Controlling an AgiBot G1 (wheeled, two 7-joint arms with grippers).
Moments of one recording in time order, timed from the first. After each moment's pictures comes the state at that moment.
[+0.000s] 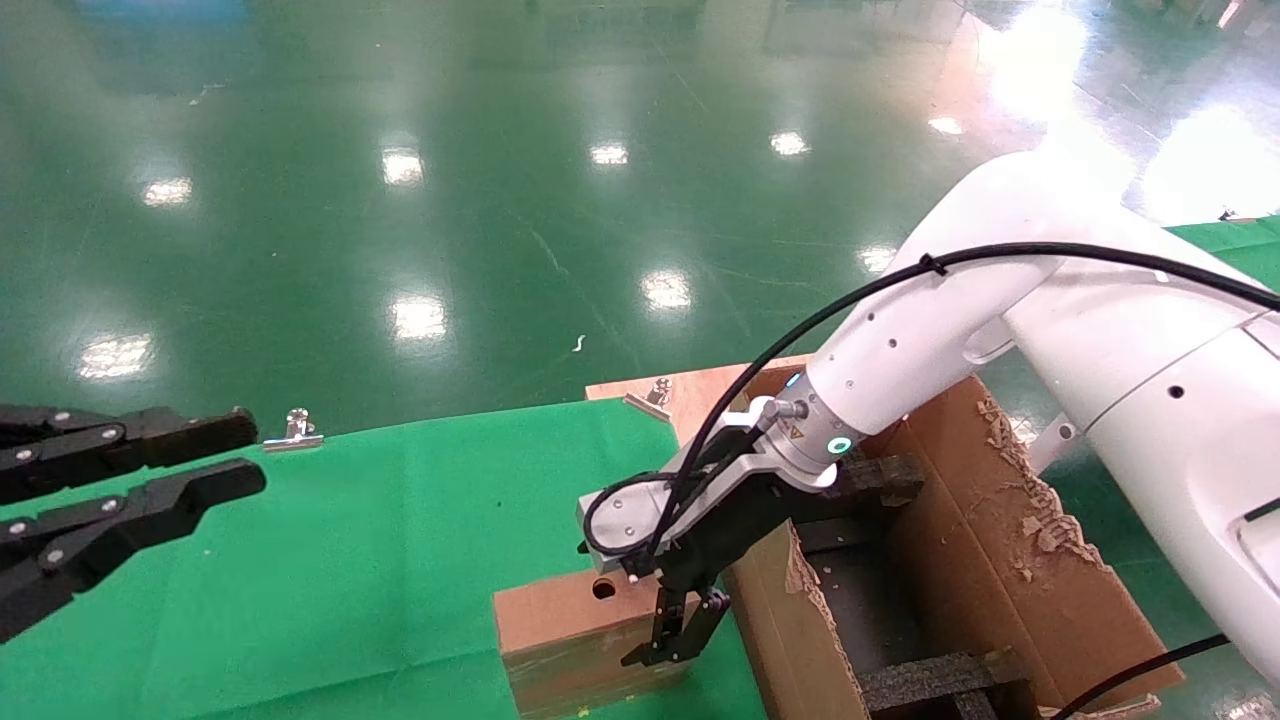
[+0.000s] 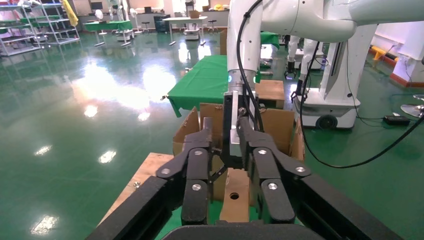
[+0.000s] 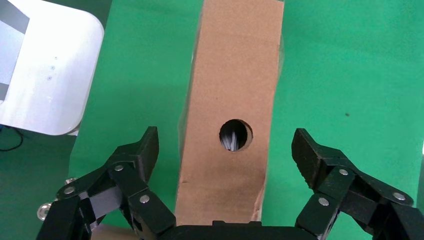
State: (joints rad) left arm -1.07 0.57 0.36 -1.23 0.64 1.43 -0.13; right arm 1.66 -1.04 -0.99 0.85 -1.54 -1.58 0.01
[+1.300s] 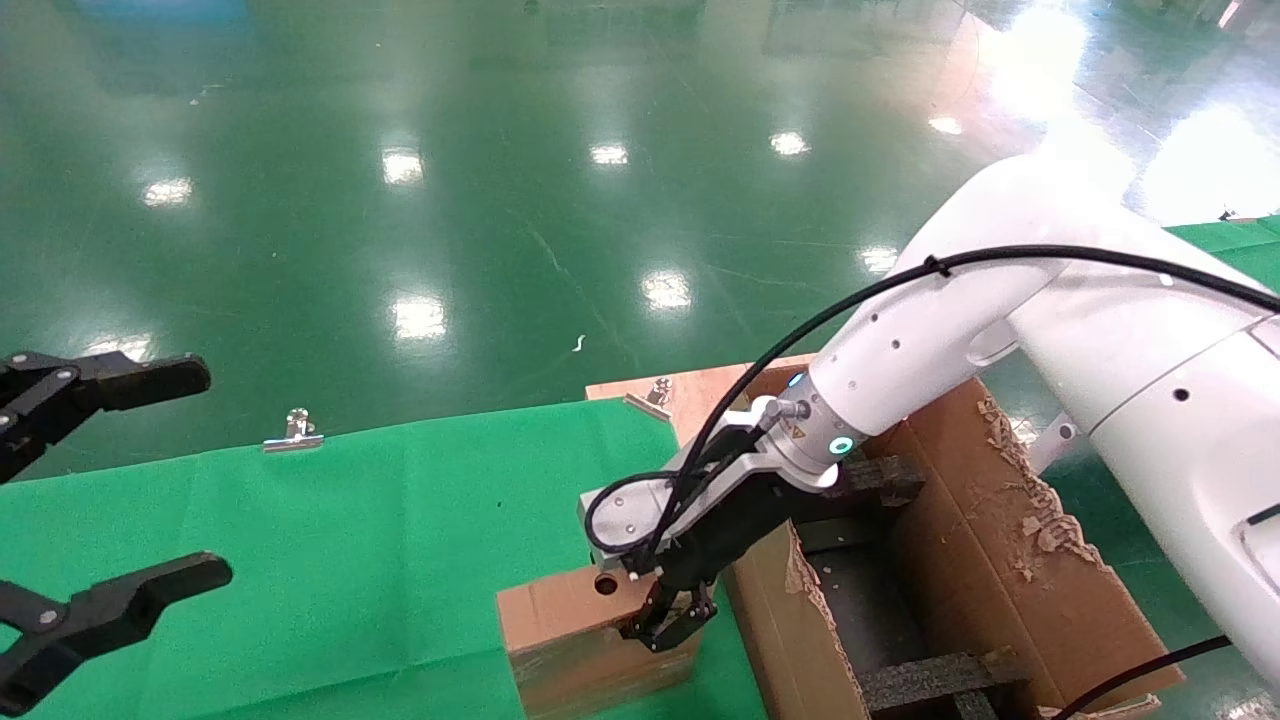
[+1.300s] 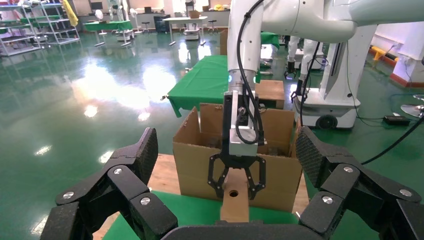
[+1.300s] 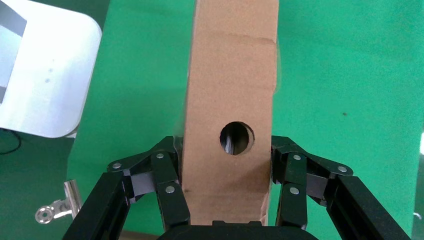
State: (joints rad) left arm -1.07 0.57 0.36 -1.23 0.64 1.43 -0.13; right arm 1.70 -1.03 -0.98 0.83 -1.53 -1.57 0.00
